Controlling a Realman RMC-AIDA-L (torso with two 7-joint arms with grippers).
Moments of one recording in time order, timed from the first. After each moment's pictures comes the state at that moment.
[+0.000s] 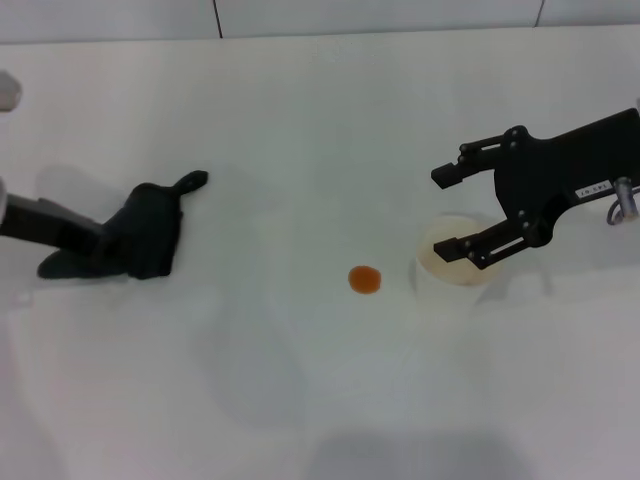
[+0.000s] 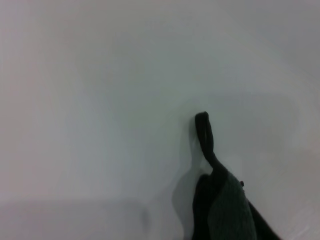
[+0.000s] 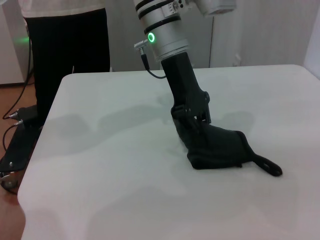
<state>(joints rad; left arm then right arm) -0.68 -2.06 0.70 0.84 2.69 1.38 -2.01 0.61 2.01 -1.05 -1.11 -2.05 -1.67 1.58</state>
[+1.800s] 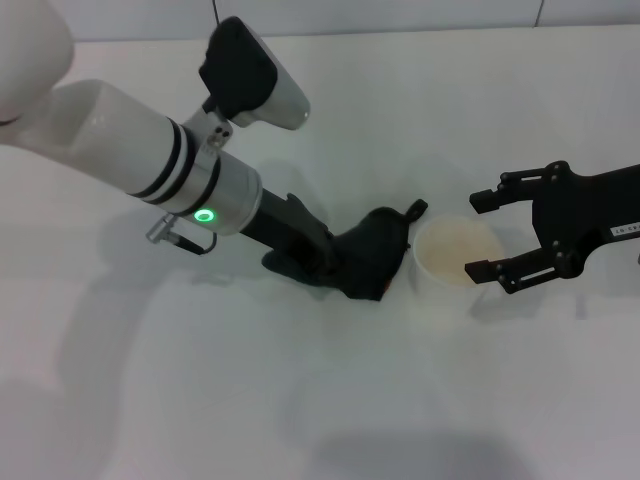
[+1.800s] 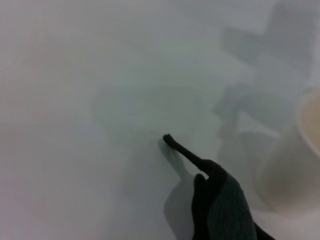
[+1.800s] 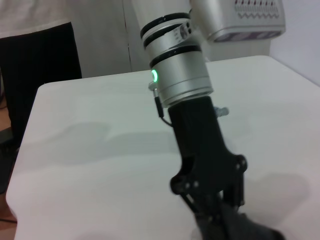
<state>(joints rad) -0.89 -2.09 1.45 0.59 2.12 1.13 -1.97 0.47 2.01 -1.05 -1.10 -1.99 -1.62 1.55</state>
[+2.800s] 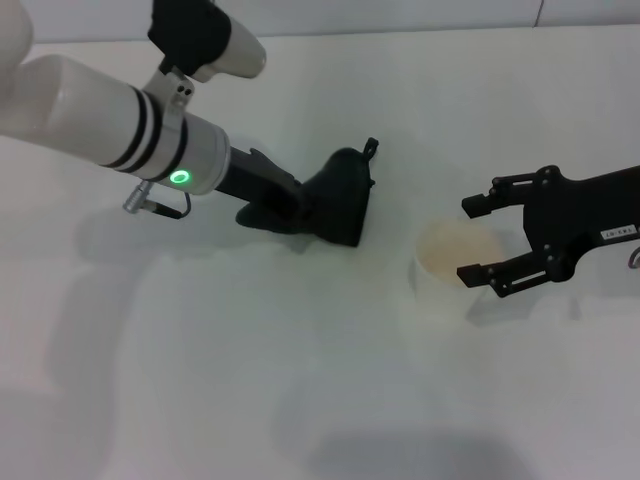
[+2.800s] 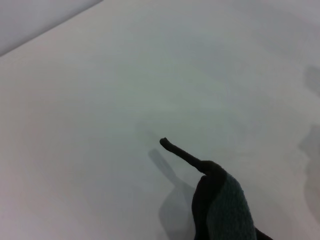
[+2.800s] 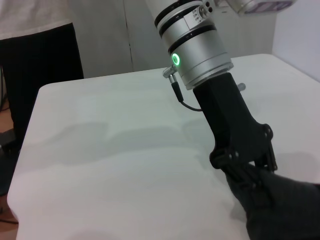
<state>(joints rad) -0.89 -2.08 1.29 0.58 2.21 1.05 -2.02 0.48 2.01 -1.07 -1.08 -1.98 -1.61 1.55</state>
